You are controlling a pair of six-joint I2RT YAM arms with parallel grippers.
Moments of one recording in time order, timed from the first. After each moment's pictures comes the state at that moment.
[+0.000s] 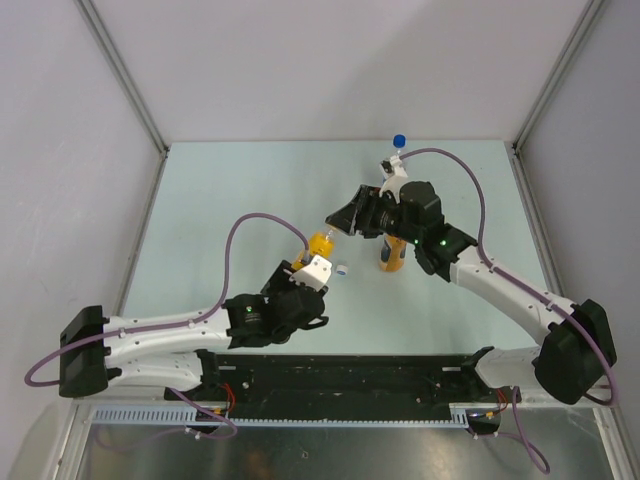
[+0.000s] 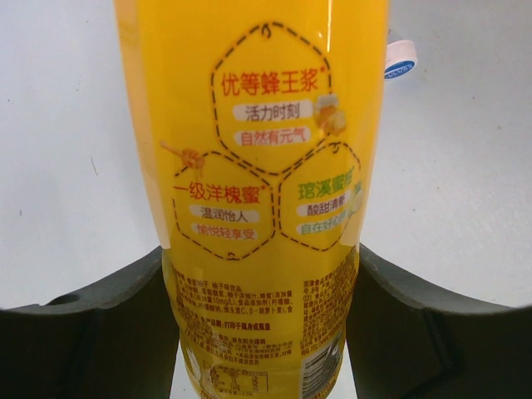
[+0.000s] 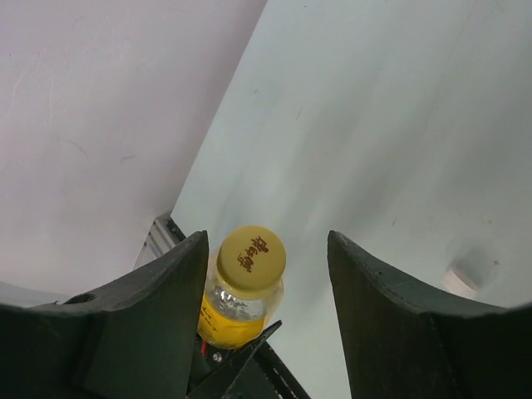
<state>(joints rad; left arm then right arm) -1.26 1.11 0.73 -0.46 -0.84 -0.27 0.64 1.29 1.01 0.06 -0.28 0.72</state>
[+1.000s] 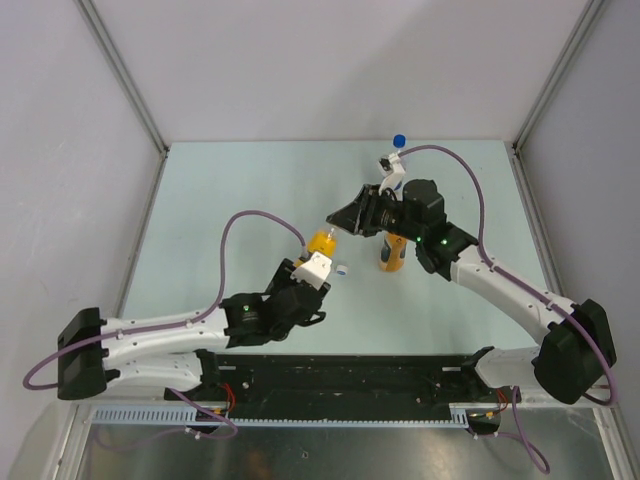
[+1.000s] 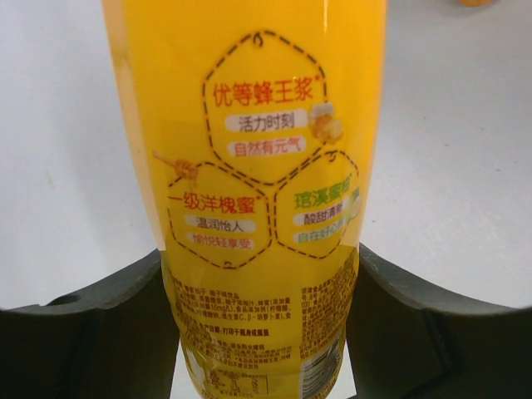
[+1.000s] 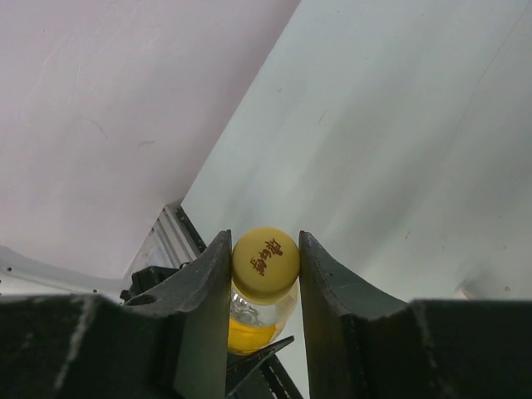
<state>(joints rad) -1.24 1.11 0.73 -0.40 -0.78 -0.28 0.63 1.30 1.01 0.11 -0.36 0.69</state>
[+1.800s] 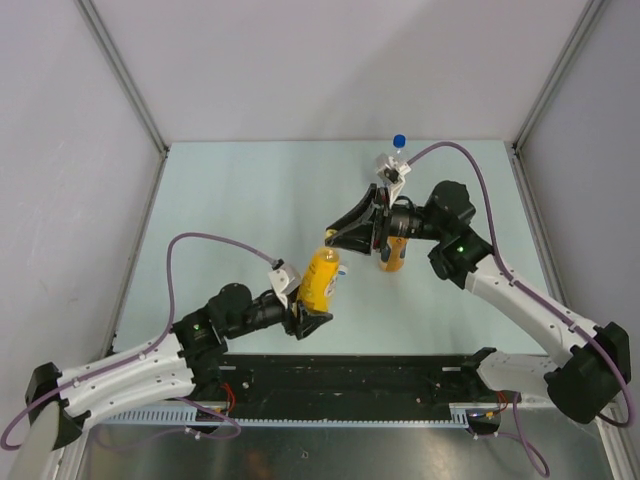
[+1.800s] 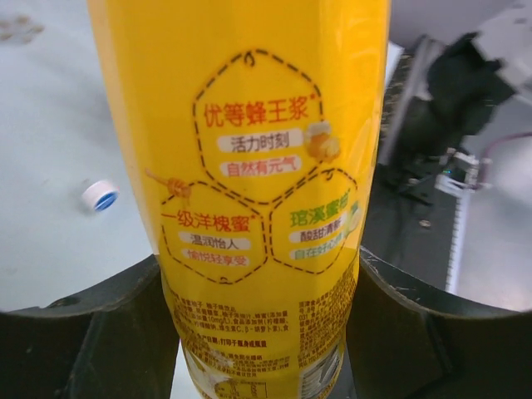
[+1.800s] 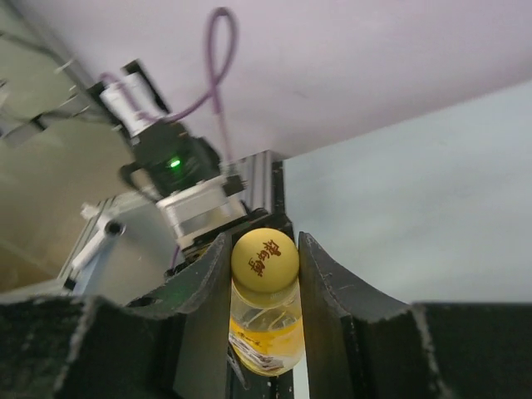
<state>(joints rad) -1.03 0.66 0.40 0.08 0.09 -0.20 0.63 1.19 1.01 0.33 -0.85 0.50</state>
